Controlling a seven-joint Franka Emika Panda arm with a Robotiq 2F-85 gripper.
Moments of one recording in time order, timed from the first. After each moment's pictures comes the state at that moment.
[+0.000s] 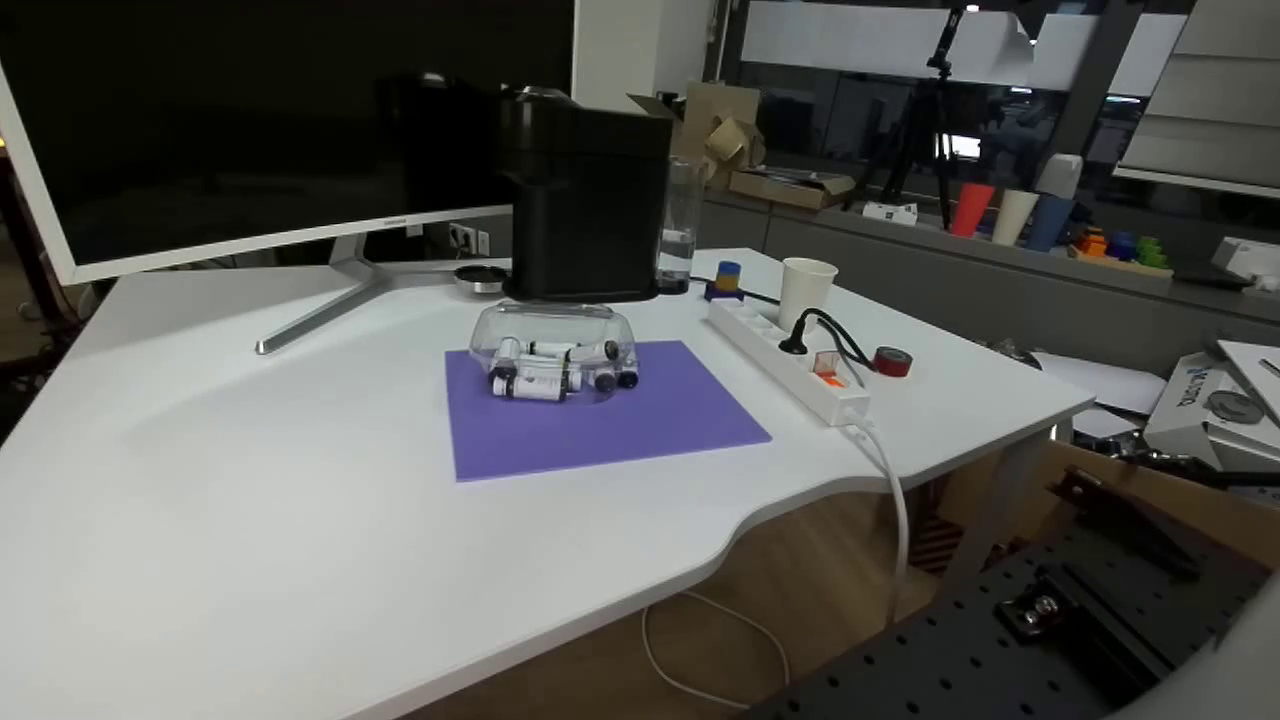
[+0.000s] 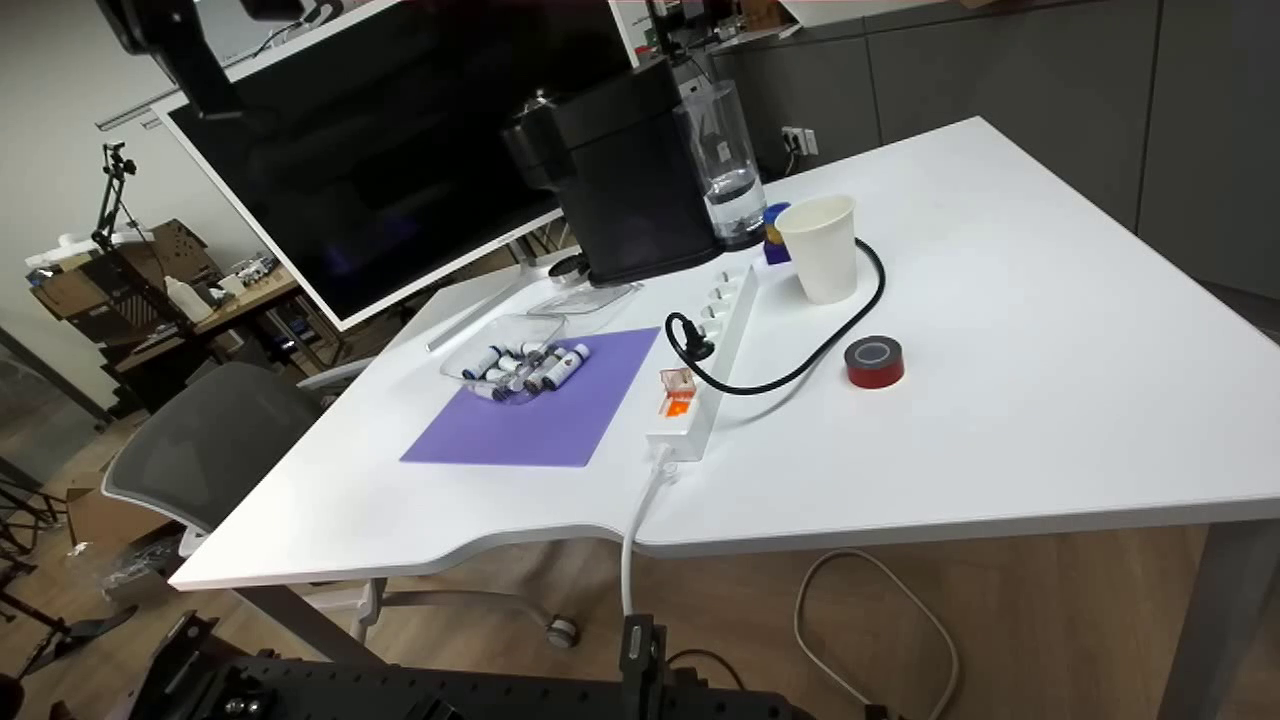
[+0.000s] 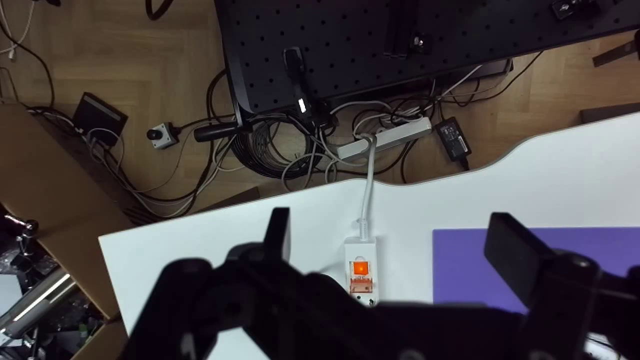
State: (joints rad) arm -0.24 -0.60 -0.15 -2.44 -0.26 1.66 -0.09
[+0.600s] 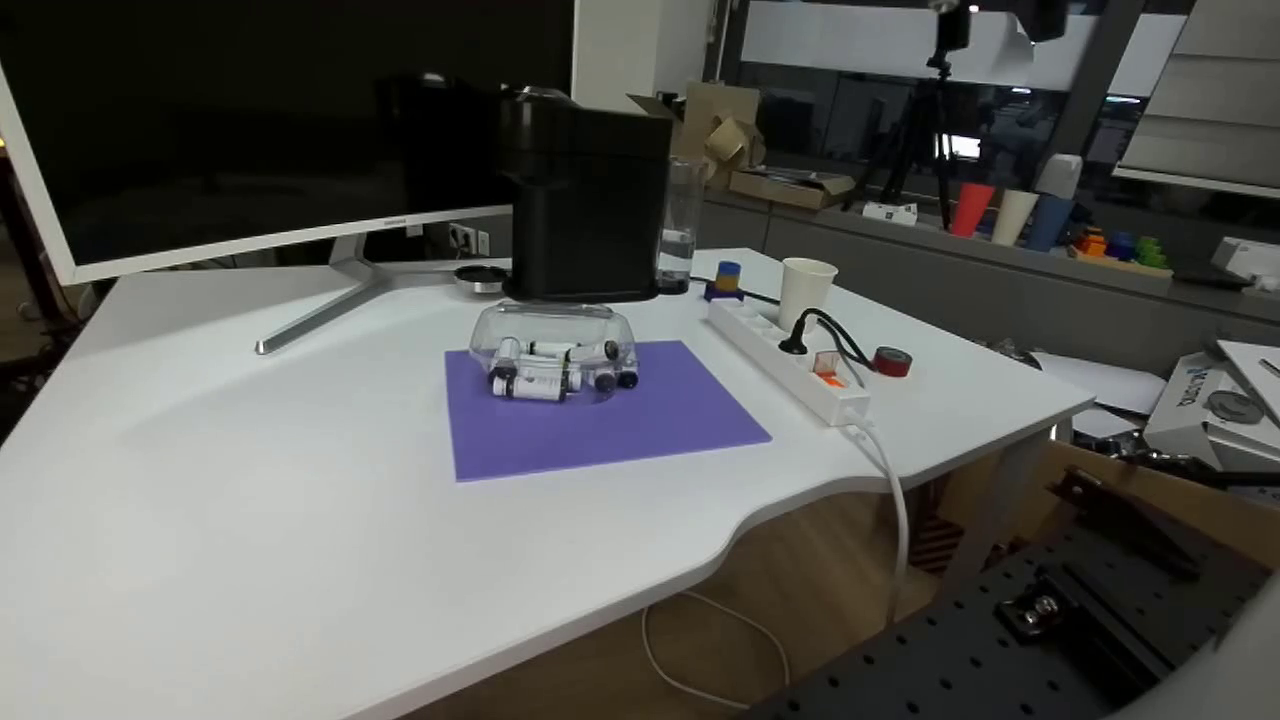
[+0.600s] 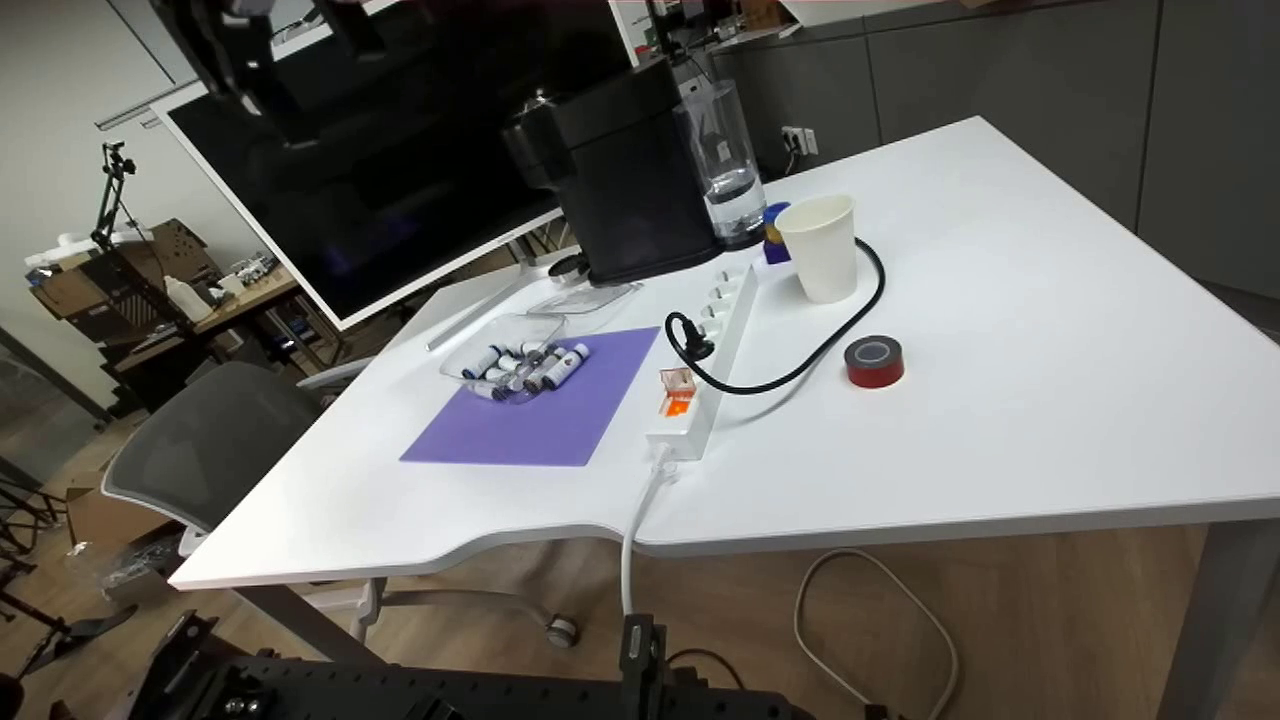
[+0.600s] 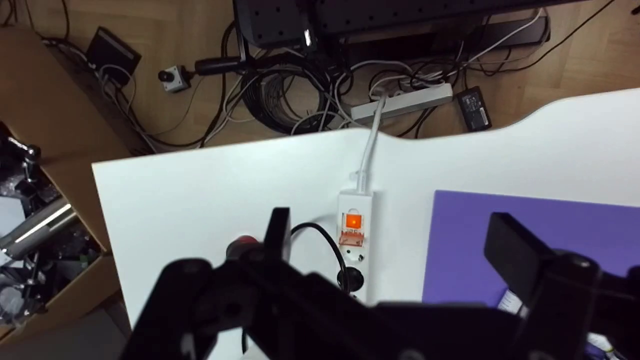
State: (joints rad) arm -0.20 -0.52 -0.12 -2.47 -0.30 1.84 -0.07
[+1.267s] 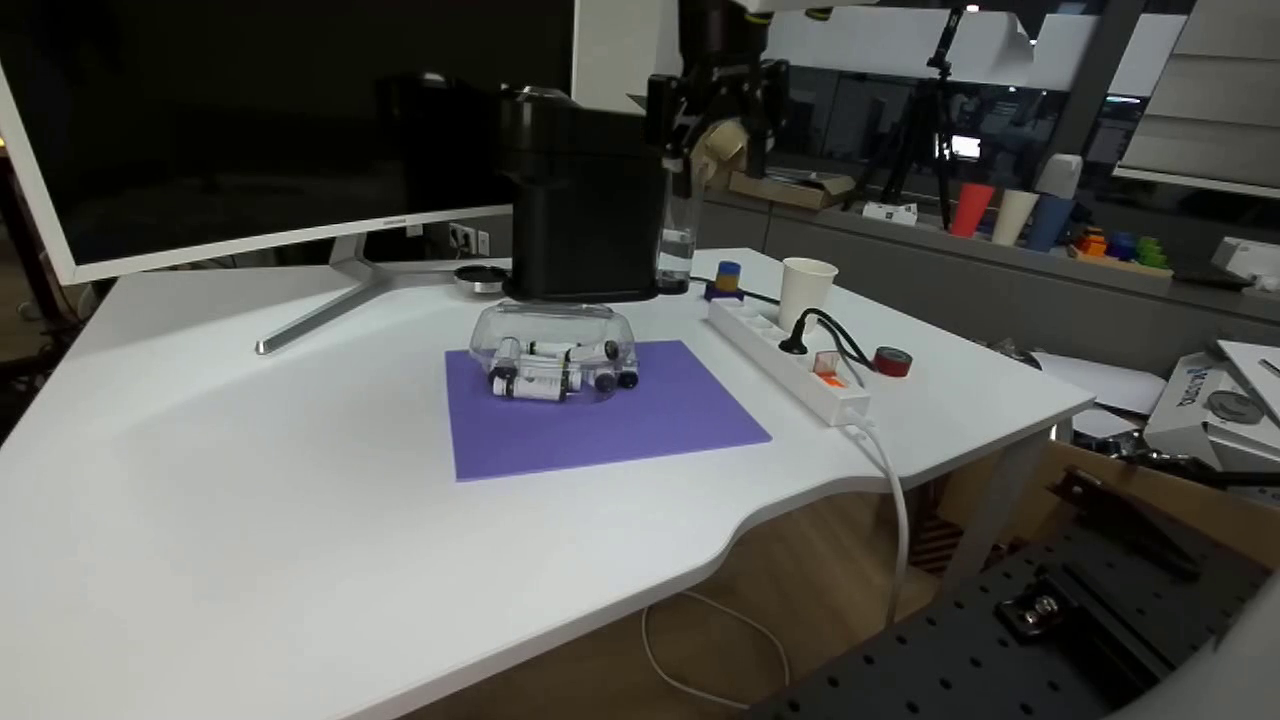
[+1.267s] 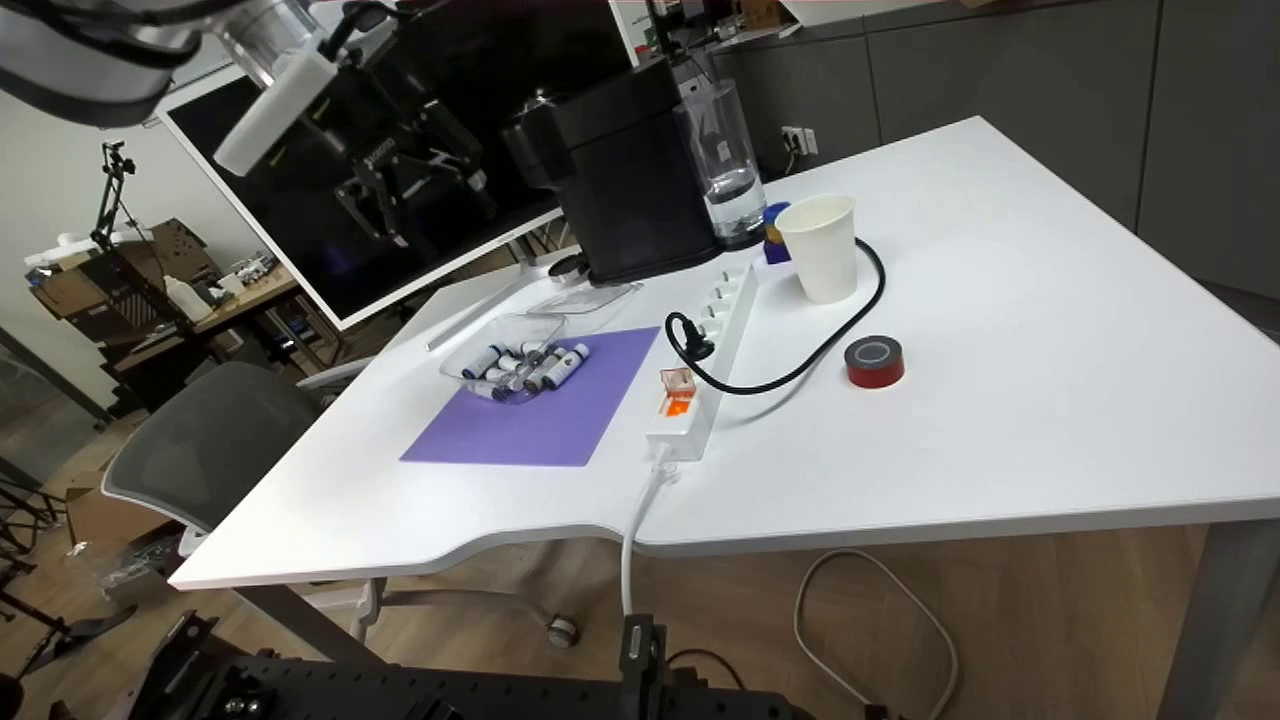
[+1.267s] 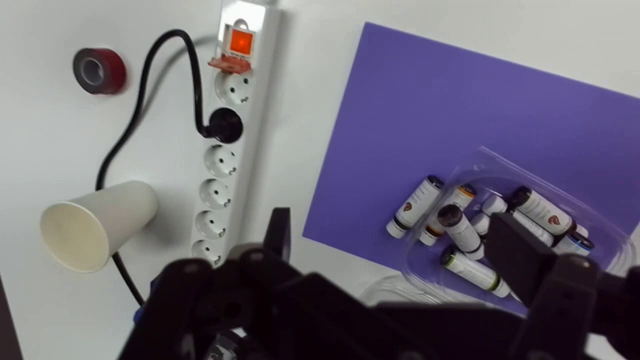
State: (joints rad) arm -0.07 -0.07 0.01 -2.42 -0.30 2.39 0.04
